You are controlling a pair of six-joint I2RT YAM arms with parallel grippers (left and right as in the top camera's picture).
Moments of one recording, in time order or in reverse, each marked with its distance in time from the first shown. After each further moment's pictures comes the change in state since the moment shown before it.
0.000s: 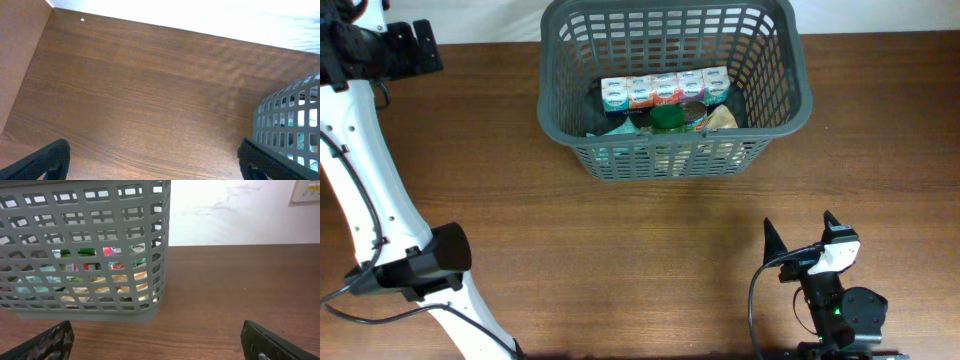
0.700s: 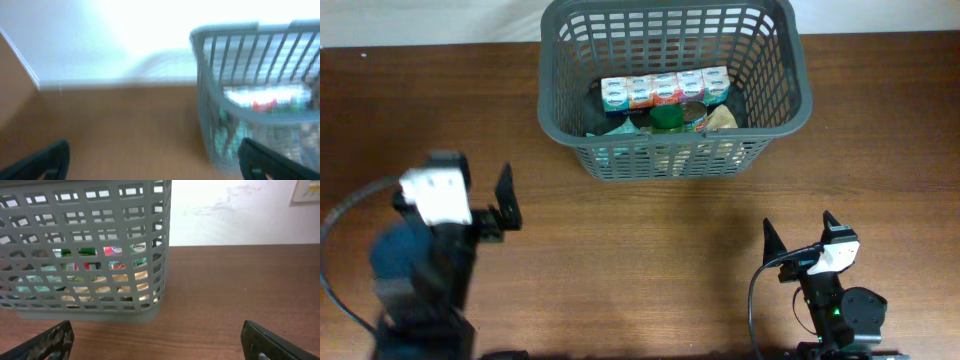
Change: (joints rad) left arm -0.216 -1.473 -1.881 1.044 -0.007 -0.004; right arm 0.003 -0.005 -0.005 0.001 0.000 0.000
